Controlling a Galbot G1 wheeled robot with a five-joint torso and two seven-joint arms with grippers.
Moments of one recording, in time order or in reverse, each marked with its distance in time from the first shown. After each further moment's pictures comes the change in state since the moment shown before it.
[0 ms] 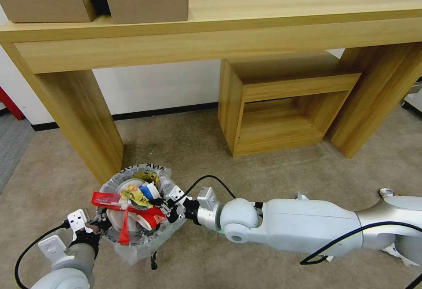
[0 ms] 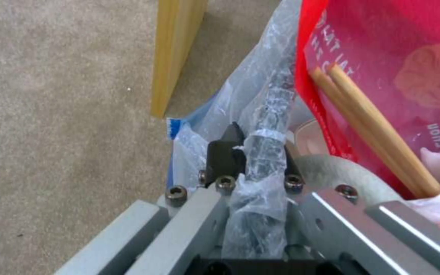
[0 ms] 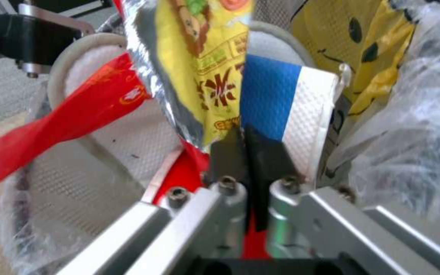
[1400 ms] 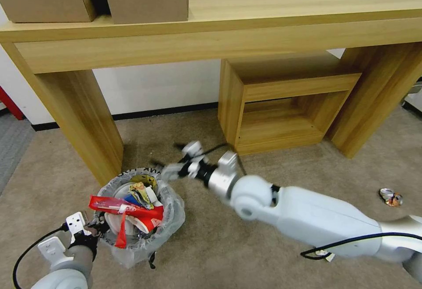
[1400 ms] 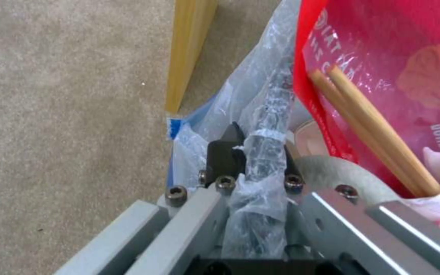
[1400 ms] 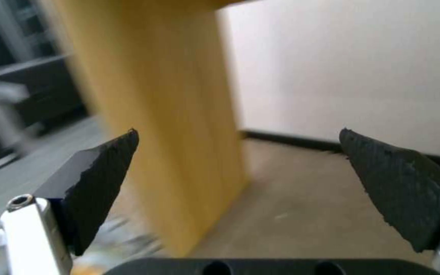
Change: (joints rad) left arm 0.001 0.017 -0.015 0.031 0.002 0.004 0.001; right arm -0.247 -0.125 0.584 0.081 -0.001 0.023 0.042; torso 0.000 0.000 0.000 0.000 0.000
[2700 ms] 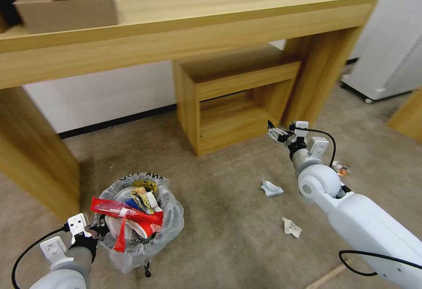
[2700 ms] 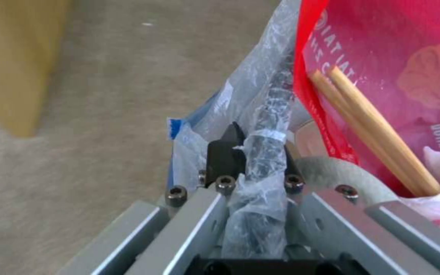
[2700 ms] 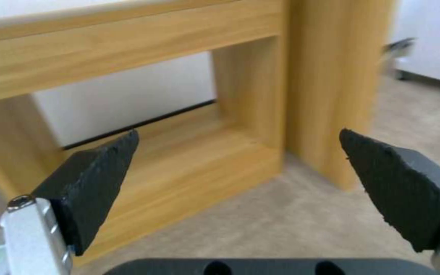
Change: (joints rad) left arm -0.001 0.022 0.009 0.024 0.014 0.013 0.008; right arm -0.387 -0.077 0.543 -0.128 -0.142 -0.037 0.262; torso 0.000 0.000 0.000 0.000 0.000
